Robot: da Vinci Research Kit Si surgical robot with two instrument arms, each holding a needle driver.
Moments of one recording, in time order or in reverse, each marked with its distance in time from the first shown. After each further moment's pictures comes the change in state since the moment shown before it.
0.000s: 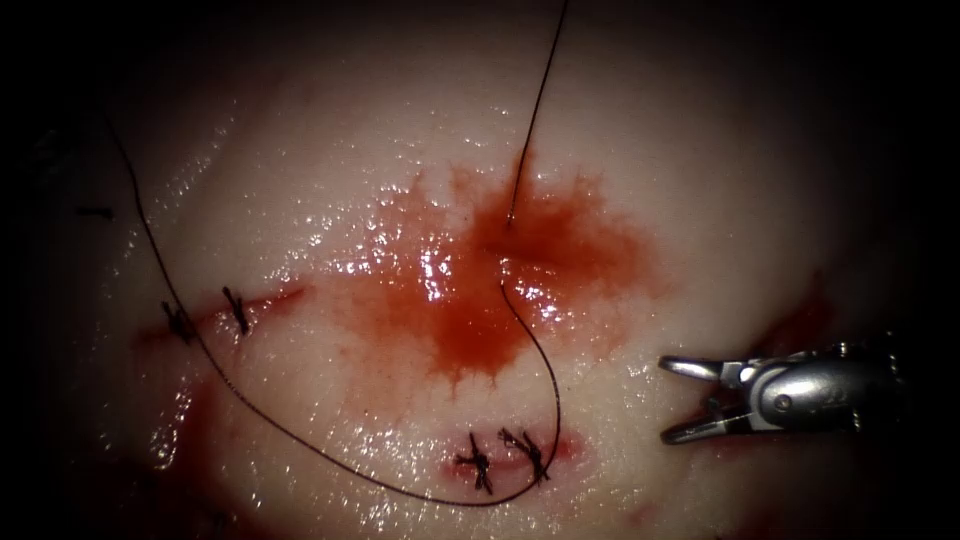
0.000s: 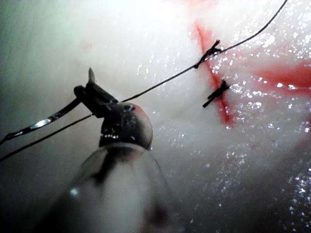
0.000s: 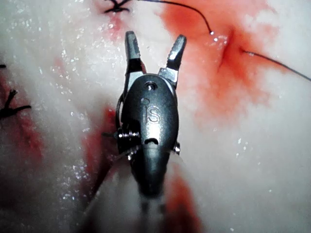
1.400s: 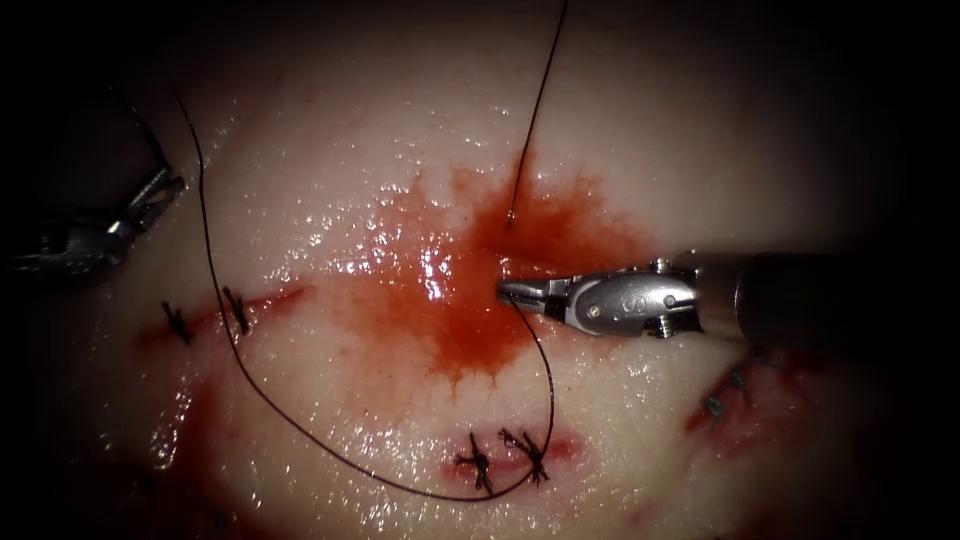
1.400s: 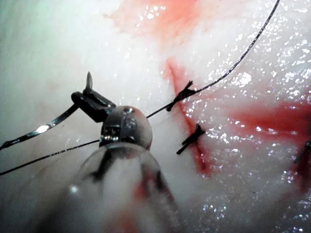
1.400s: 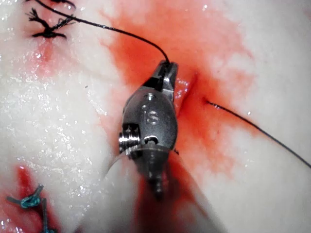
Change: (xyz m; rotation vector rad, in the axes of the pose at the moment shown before) right arm -0.010 0.006 0.018 -0.100 -0.162 -0.168; left arm 0.004 0.010 0.005 -0.087 0.065 -0.018
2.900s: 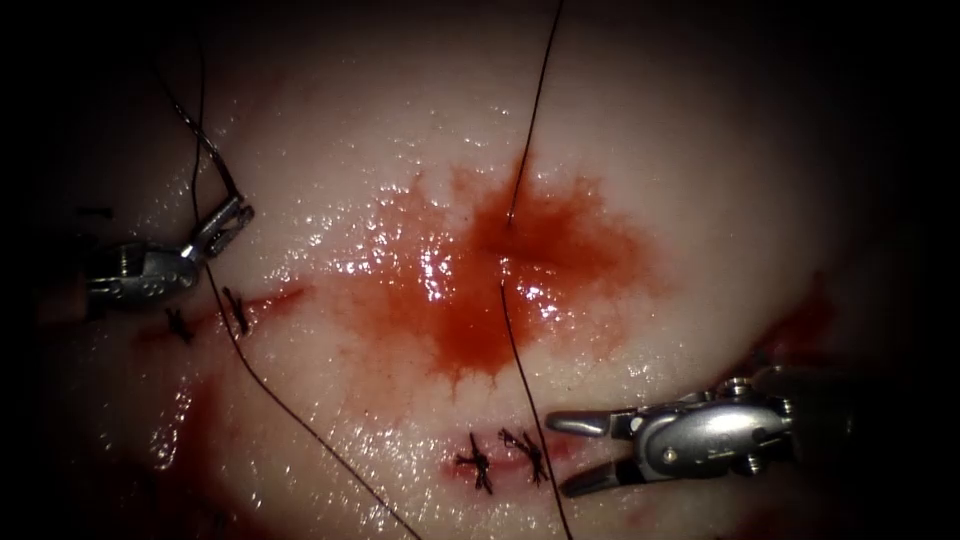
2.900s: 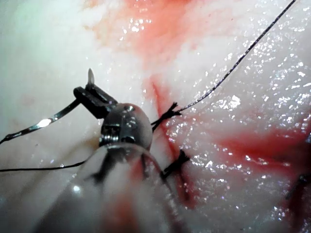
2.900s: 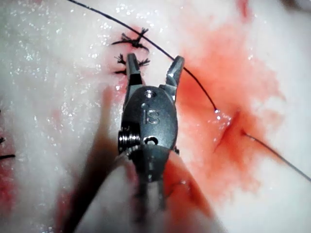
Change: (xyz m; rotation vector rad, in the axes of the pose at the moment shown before) right arm 0.010 -0.003 -0.011 0.103 0.115 0.002; left arm 0.000 0.006 0.004 -0.083 0.044 -0.070
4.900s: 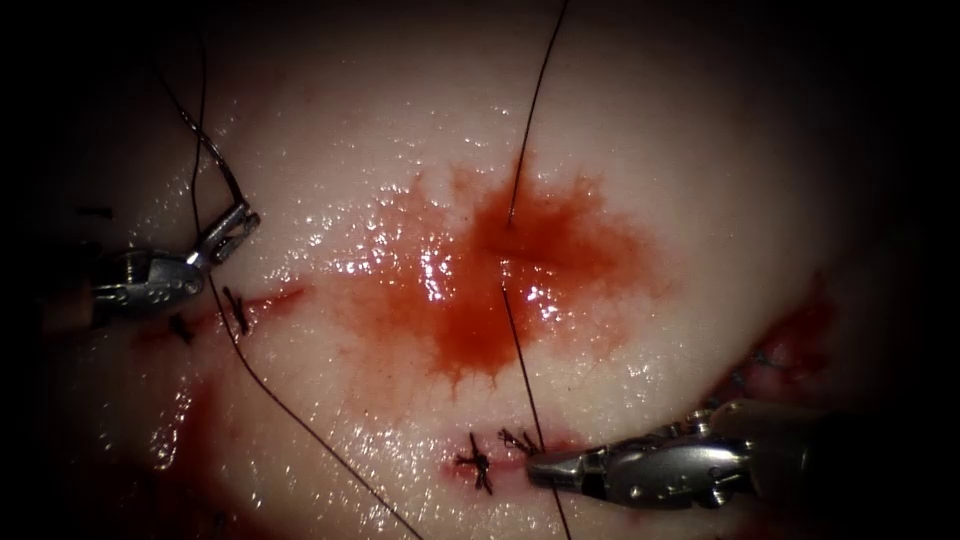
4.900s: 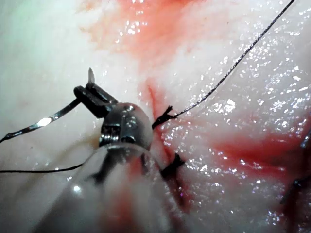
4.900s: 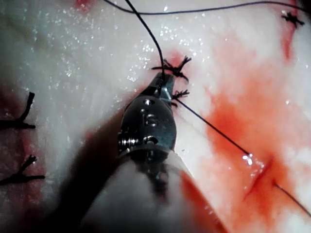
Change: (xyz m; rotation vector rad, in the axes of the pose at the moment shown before) right arm 0.001 -0.011 0.003 0.165 -0.089 -0.147; left arm 0.001 0.001 0.000 -0.004 0.007 -0.012
